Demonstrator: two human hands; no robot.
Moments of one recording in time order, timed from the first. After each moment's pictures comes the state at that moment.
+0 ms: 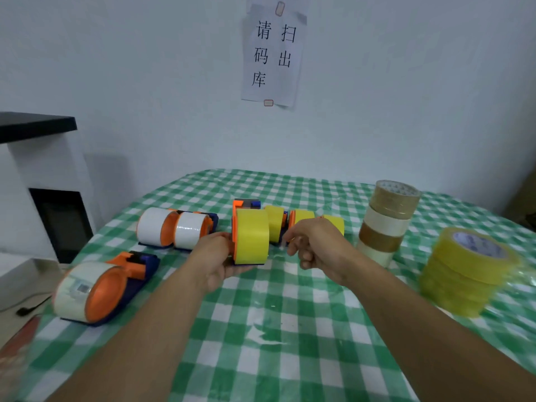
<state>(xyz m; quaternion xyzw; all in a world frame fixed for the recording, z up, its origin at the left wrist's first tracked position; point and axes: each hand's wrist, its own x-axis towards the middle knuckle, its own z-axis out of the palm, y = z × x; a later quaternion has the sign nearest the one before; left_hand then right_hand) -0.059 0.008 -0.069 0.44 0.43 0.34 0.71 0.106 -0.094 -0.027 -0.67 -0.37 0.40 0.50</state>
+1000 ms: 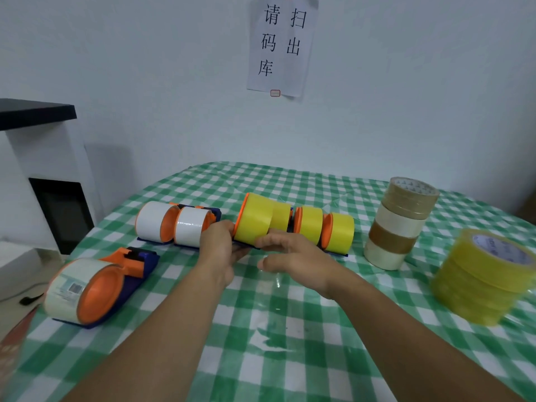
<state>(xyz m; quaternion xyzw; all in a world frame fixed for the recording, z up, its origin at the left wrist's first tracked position) -0.036 0.026 -0.079 0.33 0.43 0.45 0.71 0.091 -0.074 -0.061 -0.62 -0.59 0.36 0.37</state>
